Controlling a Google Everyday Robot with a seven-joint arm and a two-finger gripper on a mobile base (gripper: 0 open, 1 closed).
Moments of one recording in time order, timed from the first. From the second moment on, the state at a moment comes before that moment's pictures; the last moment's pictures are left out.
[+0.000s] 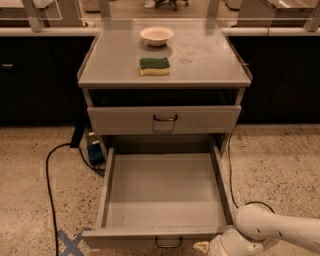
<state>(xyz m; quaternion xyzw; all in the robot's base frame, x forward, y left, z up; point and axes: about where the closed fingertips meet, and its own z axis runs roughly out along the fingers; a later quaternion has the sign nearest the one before) 0.282 -0.128 0.420 -0.60 0.72 0.34 0.08</state>
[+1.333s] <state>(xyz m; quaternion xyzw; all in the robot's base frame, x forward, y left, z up) 0.353 -0.104 0.414 -0.64 0.71 0.26 0.08</state>
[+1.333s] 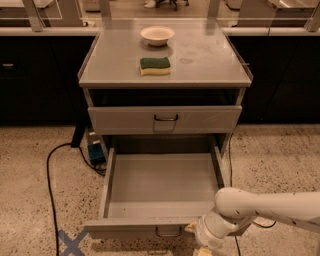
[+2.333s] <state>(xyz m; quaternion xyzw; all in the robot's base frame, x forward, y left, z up) 0.404 -0.108 0.419 -0.64 0.72 0.26 0.09</state>
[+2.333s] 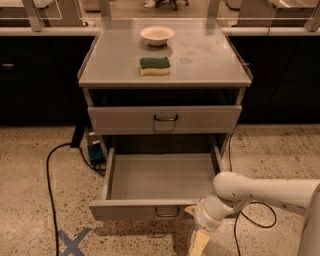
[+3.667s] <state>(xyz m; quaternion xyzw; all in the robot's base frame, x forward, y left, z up) 0.552 -0.111 0.392 -0.58 0.76 0.29 0.09</state>
